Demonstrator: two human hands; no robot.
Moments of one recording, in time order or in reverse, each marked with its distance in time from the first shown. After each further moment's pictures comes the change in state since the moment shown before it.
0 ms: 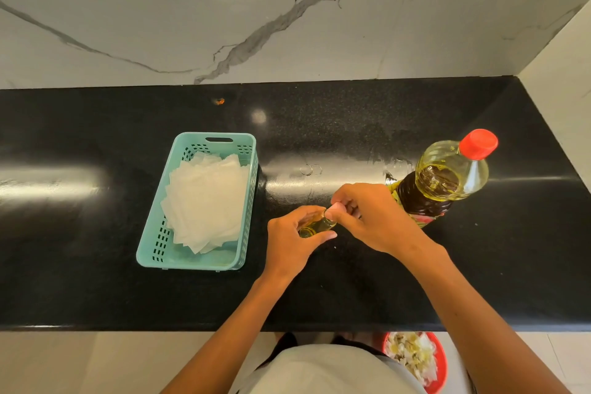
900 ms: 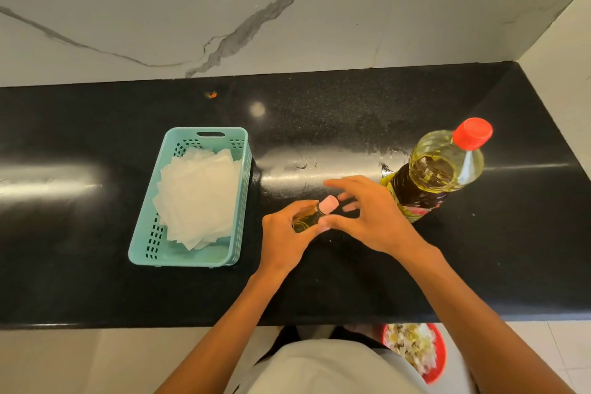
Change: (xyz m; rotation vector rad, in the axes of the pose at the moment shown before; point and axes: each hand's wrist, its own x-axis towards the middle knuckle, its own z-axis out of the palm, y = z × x) left_hand 0.000 0.001 0.003 0.037 -0.010 -0.019; right_hand -0.010 0.016 0.011 0.212 0.056 0.021
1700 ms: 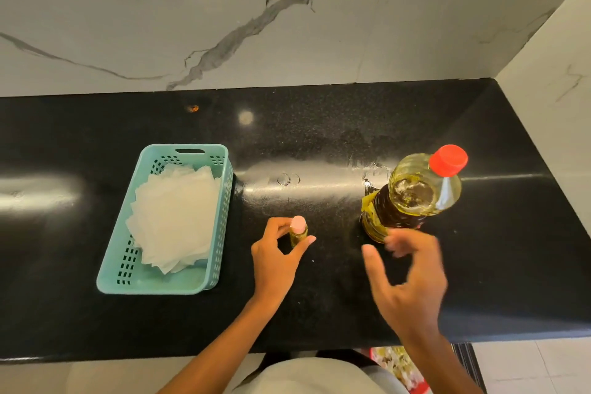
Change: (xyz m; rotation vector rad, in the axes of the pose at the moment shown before) left_hand -0.002 -0.005 0.028 -0.017 0.162 -0.047; right_hand -0.079 0.023 0.004 -0.024 0.734 -0.007
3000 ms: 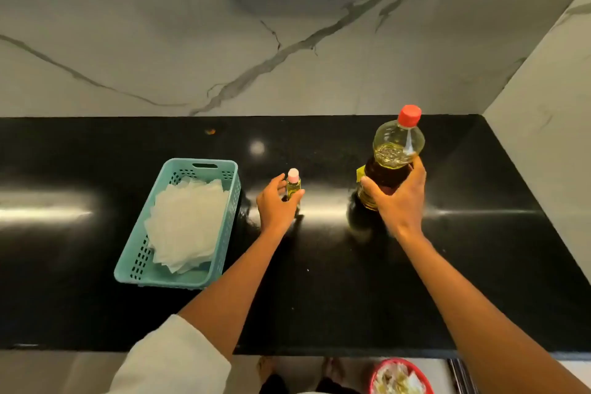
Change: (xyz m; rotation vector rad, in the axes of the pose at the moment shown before) left_hand 0.106 0.021 0.021 -0.039 0.097 -0.245; right_hand 0.128 0.054 0.024 0.098 -0.057 0.228
